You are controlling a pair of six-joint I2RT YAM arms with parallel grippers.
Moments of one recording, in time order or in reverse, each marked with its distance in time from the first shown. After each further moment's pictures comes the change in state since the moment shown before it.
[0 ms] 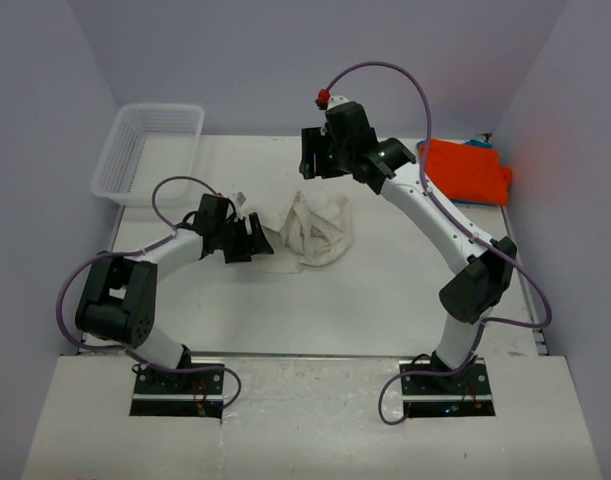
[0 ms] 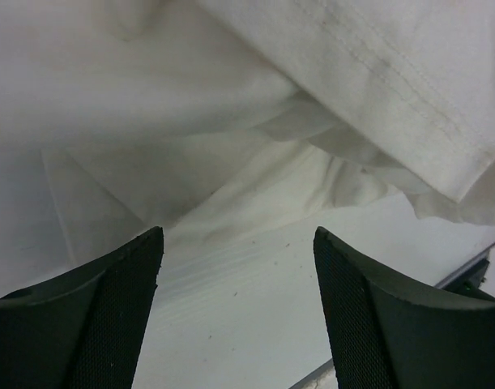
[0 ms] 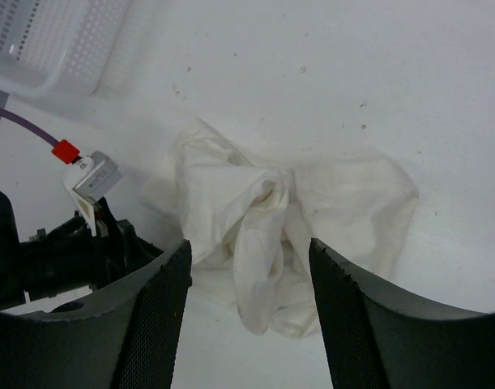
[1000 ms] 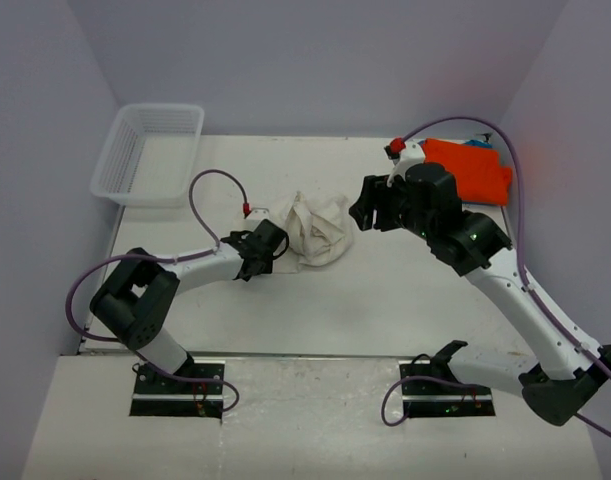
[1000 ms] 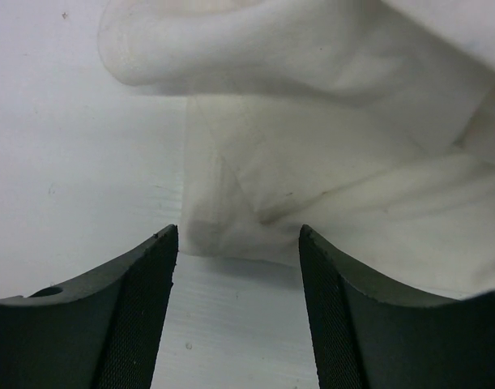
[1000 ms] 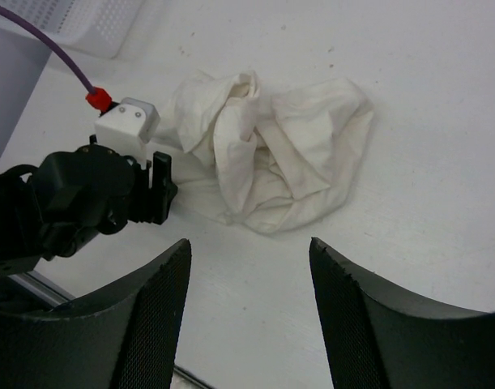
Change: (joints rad) left arm -0.420 0.016 0.030 -0.169 -0.974 -0.018; right arm -0.006 -0.721 -0.603 0.052 -0.011 0.004
